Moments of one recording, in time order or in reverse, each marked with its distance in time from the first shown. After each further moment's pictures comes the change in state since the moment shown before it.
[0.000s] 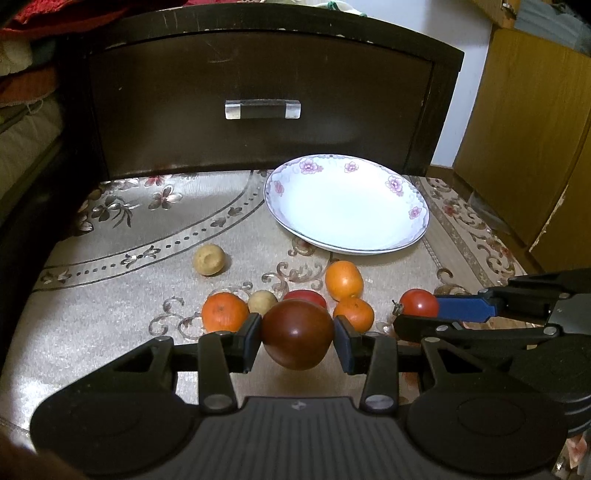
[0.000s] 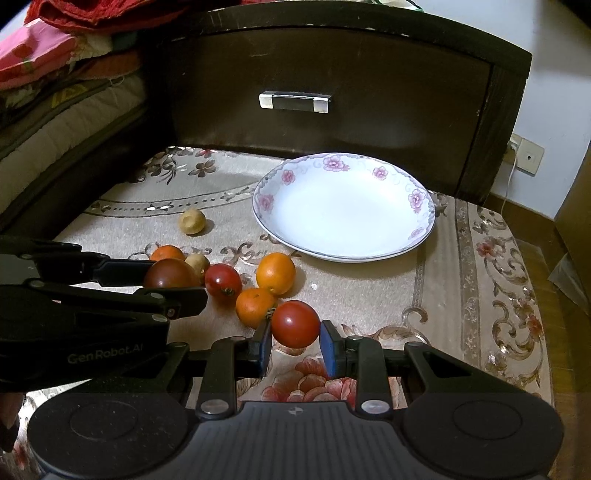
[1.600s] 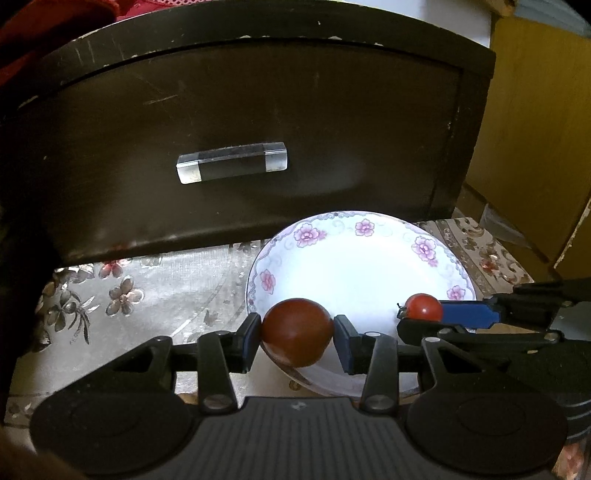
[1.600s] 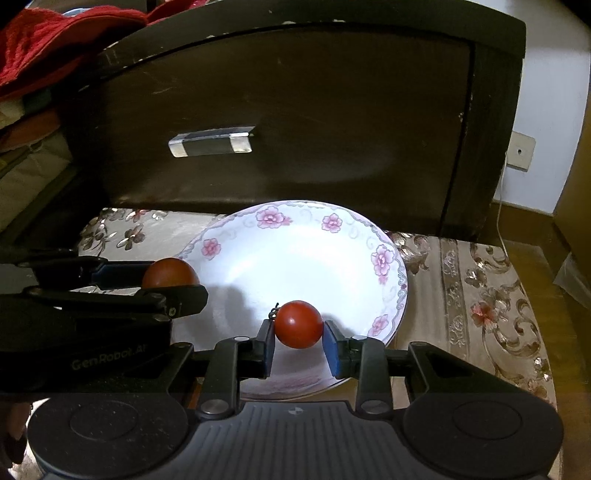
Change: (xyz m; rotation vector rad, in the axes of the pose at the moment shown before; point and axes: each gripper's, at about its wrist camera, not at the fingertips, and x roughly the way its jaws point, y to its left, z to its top) left arm 0.087 -0.009 0.085 0.091 -0.036 0.016; right arm 0.068 -0.057 0.054 0.122 -0.060 -0.022
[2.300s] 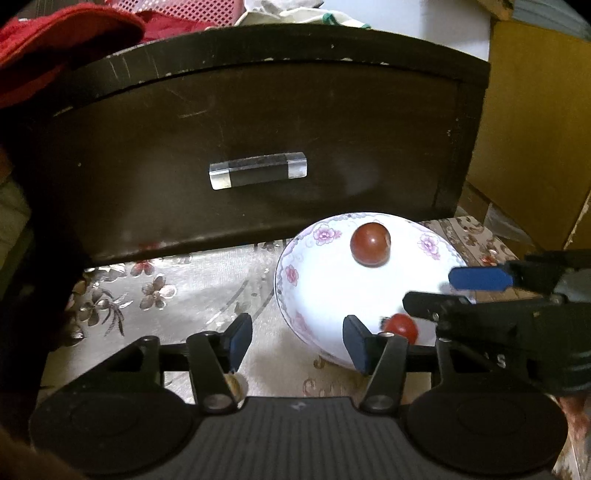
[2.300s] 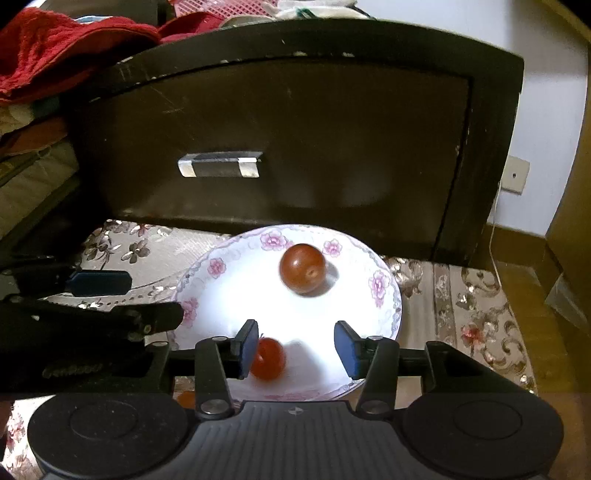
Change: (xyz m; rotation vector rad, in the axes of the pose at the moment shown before) left arm -0.035 0.010 -0.007 0.027 -0.013 0.030; right arm -0.018 0.009 0.003 -0.045 -0.069 -0.015
